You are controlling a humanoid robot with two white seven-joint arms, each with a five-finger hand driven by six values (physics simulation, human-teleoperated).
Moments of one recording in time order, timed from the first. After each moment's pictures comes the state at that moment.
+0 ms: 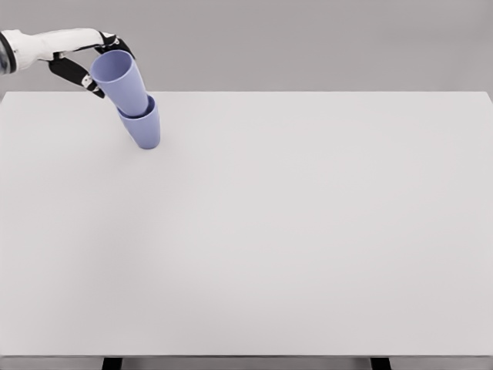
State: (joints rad) left arm -1.28 0.63 -1.19 -0.61 0.17 -0.61 -0.52; right arm -0.03 0.00 -0.07 0.14 0.07 -0.15 0.18
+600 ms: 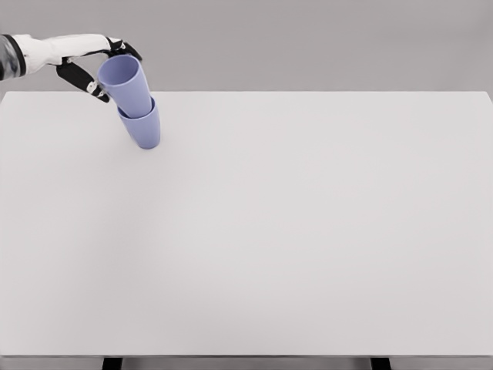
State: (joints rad) left arm -1.27 0.59 -1.19 -0.57 0.14 -0.61 -0.51; right arm -0.03 0.00 -0.07 0.14 0.07 -0.15 0.18
